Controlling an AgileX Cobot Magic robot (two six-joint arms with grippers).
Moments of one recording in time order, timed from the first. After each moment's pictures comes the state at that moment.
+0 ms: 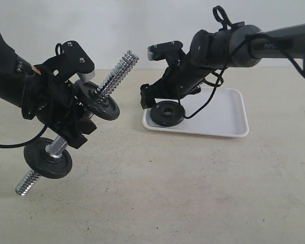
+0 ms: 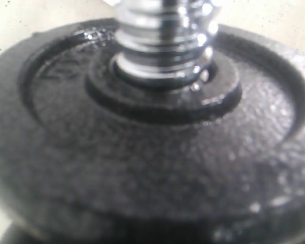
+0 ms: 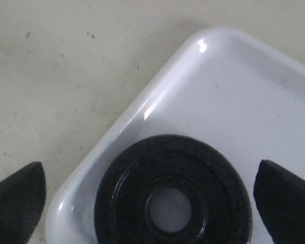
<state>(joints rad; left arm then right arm) -0.38 1.60 -1.00 -0.37 0.55 0.89 0.43 2.28 -1.71 0.35 0.48 -0.35</state>
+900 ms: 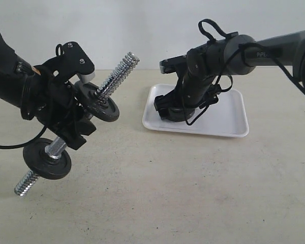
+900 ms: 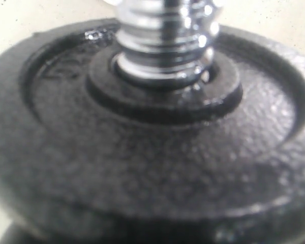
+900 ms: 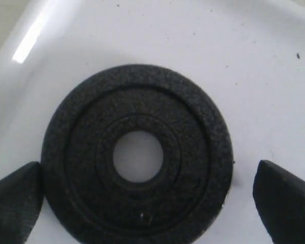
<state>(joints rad) -0.38 1.60 -1.00 -0.37 0.56 0.89 0.43 2.32 -1.72 -0.13 0.57 0.17</state>
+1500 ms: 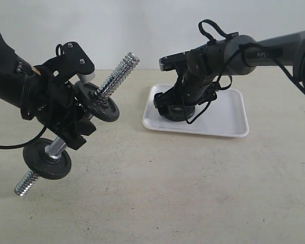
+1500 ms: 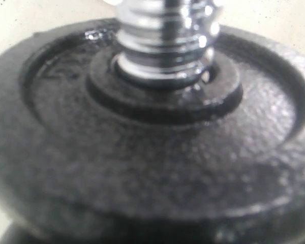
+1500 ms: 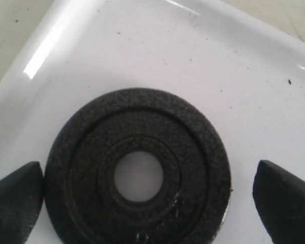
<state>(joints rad) -0.38 1.60 -1.00 -0.37 0.56 0.90 0.43 2.32 -1.72 -0.14 0.51 0.17</state>
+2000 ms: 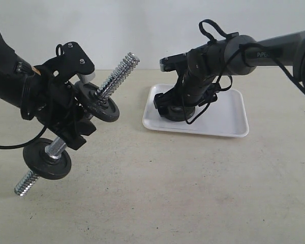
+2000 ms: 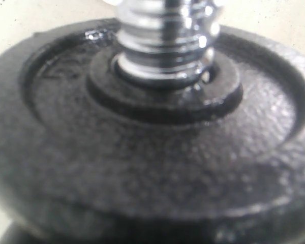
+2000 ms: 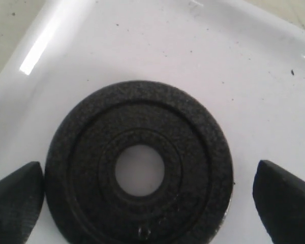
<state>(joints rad) -0.38 1.60 -1.00 -0.37 0.56 0.90 0.43 2.32 -1.72 -0.12 0.53 0.17</state>
